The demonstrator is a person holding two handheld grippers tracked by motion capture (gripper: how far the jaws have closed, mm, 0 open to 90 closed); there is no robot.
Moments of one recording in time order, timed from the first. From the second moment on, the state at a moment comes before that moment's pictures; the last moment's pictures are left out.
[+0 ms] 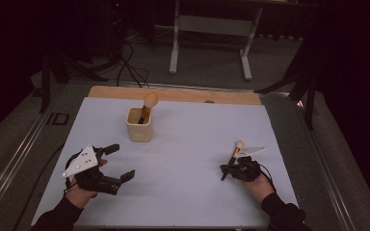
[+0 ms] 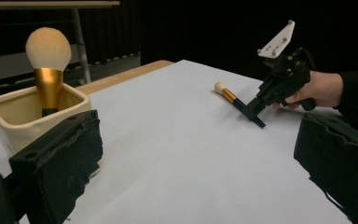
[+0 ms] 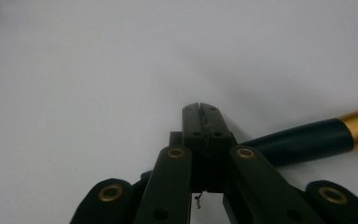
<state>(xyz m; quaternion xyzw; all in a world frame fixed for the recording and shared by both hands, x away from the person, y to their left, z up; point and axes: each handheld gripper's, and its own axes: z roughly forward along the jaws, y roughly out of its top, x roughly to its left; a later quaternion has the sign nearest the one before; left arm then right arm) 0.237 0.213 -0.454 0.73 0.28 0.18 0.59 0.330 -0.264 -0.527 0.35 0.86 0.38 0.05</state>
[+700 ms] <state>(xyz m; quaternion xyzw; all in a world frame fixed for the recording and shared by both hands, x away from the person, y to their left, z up) 0.237 0.212 -0.454 0.73 0.28 0.18 0.59 0.320 -0.302 -0.524 0.39 0.84 0.38 0.07</state>
